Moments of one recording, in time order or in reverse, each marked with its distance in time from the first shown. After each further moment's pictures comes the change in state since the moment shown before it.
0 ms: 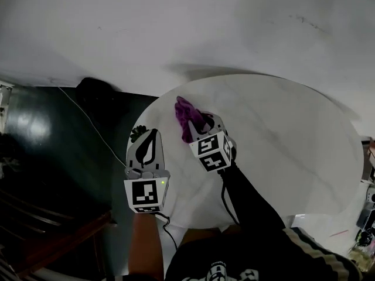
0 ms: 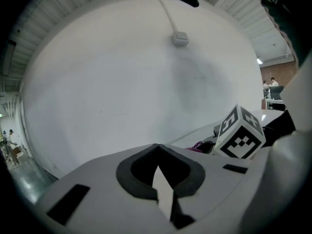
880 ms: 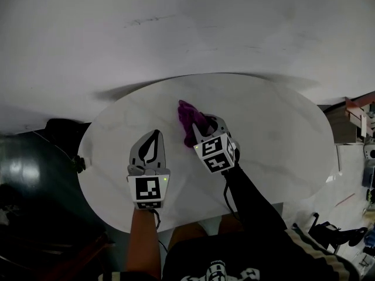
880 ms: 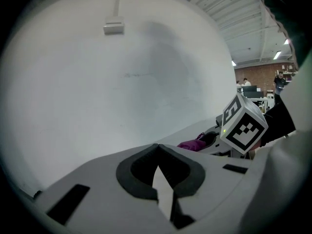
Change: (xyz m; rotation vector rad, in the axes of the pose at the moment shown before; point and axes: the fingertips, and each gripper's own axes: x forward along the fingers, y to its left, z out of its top) left arm 0.088 -0.298 0.072 0.108 -0.005 -0.292; right arm -0.192 -0.251 -0.135 0.116 0.060 -0.231
